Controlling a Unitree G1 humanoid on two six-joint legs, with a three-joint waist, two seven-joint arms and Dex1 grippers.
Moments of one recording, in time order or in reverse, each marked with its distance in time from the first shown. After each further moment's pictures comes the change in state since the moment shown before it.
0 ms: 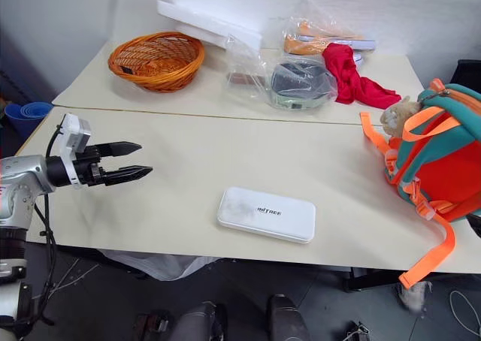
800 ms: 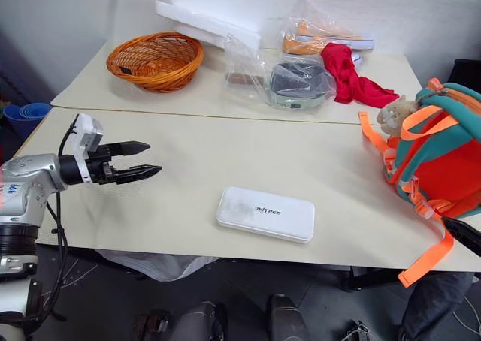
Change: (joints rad) left arm -0.032 -0.036 -0.054 0.005 0.031 -0.027 0.010; right arm -0.003 0.021 0.065 -0.128 -0.059 -0.008 -0.020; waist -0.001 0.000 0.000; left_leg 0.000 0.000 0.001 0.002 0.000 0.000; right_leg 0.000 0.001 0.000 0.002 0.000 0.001
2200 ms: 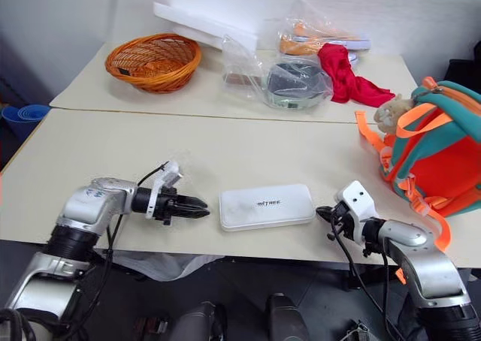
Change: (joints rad) left arm -0.031 -0.172 -0.275 -0.092 0.063 0.519 -0.035; right arm -0.539 0.146 0.954 0.048 -0.422 -0.086 -0.204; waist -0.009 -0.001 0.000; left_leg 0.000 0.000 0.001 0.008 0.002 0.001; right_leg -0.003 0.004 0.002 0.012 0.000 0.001
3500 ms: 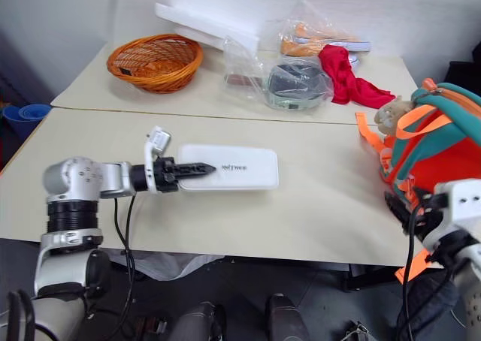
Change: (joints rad) left arm -0.198 -0.154 0.439 0.065 -0.359 0.537 0.319; right arm 0.128 0.149 -0.582 -0.223 0.187 0.118 -0.289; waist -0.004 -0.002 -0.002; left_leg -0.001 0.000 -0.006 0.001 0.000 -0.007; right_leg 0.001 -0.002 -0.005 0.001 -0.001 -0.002
